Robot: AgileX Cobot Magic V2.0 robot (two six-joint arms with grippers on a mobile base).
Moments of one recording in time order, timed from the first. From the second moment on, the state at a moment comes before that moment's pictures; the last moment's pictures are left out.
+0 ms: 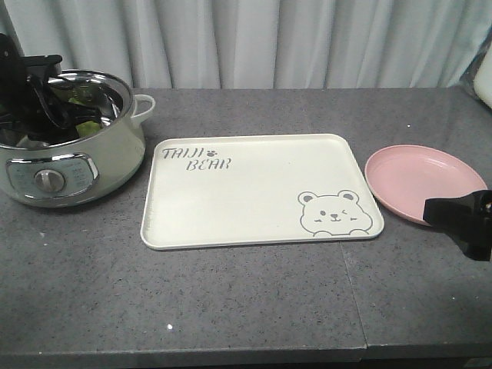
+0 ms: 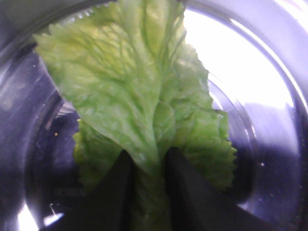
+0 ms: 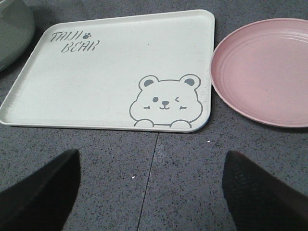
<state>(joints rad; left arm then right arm) 0.02 2.16 -2.02 -0.09 1.06 -0.03 -0.04 0.84 -0.79 0.54 0.75 -0.36</state>
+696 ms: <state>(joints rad) 0.02 1.85 -2.02 -0.22 1.10 0.05 -0.04 0.85 -0.79 0.60 0.72 -0.47</state>
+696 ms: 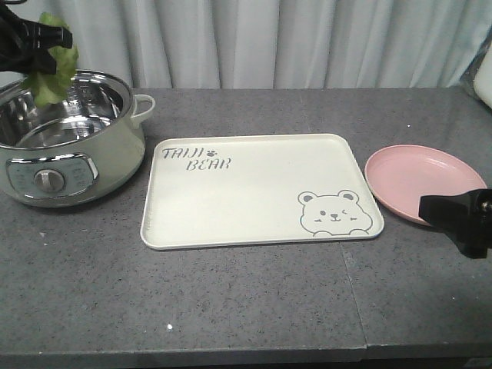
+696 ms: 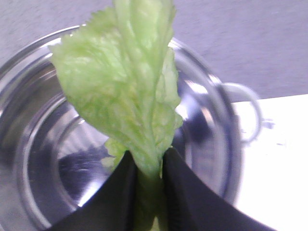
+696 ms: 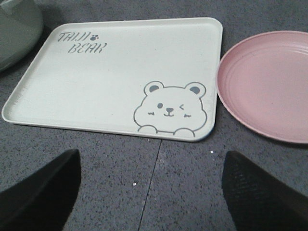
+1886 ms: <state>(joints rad) -0.44 1.76 -2.02 -0.82 1.26 0.34 -0.04 1.46 -1.21 1.68 1.06 -1.23</state>
